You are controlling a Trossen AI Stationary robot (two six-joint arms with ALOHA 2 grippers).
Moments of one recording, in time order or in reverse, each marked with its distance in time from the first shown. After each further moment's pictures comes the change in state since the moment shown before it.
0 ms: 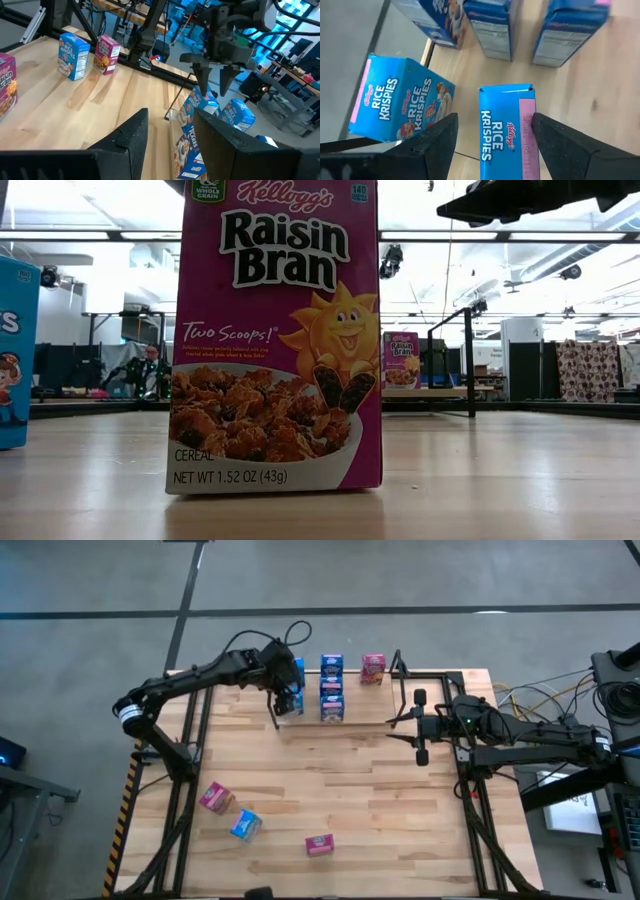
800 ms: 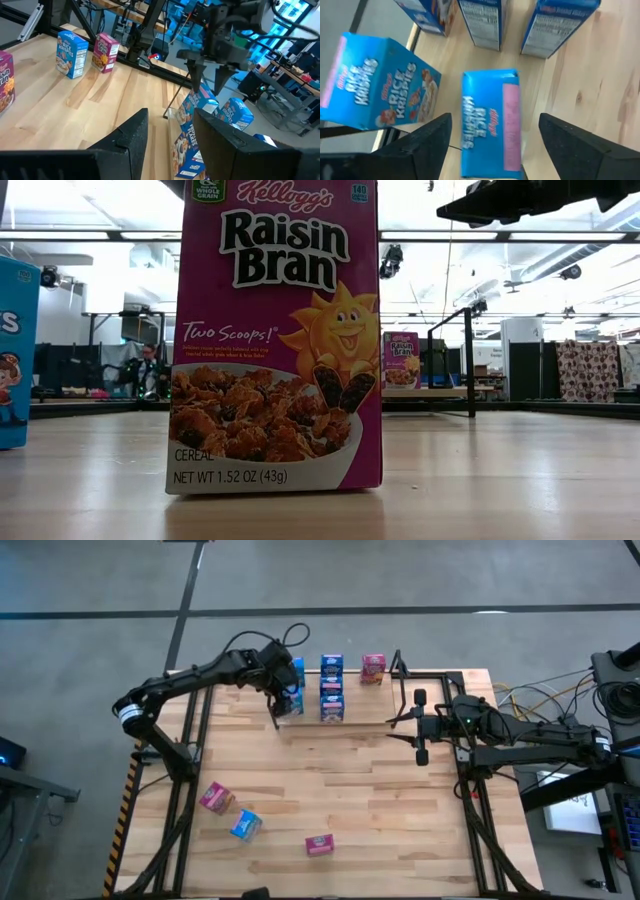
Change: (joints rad) left arm 0.017 -0.001 -0.009 -0.043 0.062 -0.034; right arm 0.000 0.000 0.000 -0.004 0.007 -0.006
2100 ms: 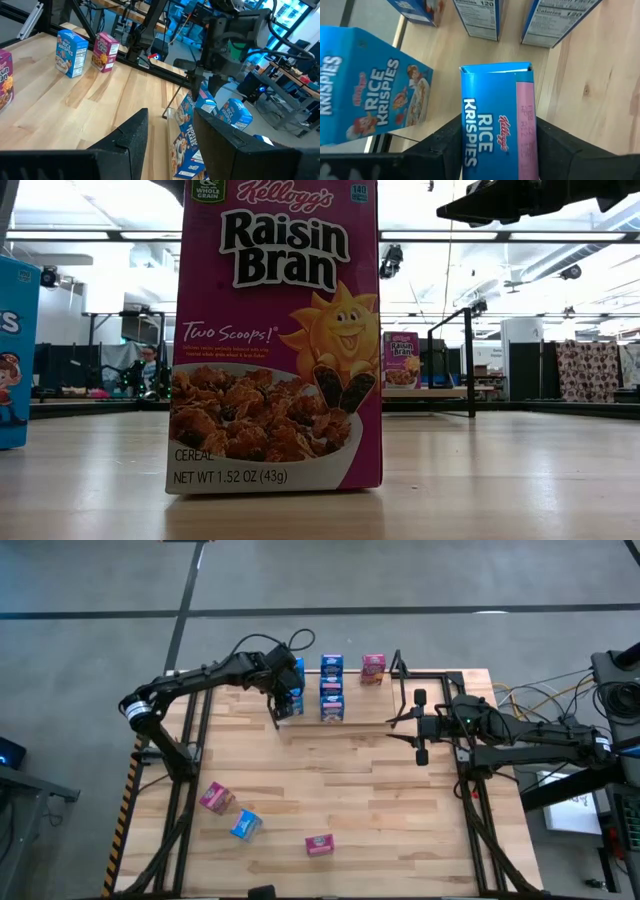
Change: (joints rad) left arm 0.000 0.055 -0.017 0.022 0.001 0.036; right arm 0.000 0.000 0.000 0.000 0.001 -0.011
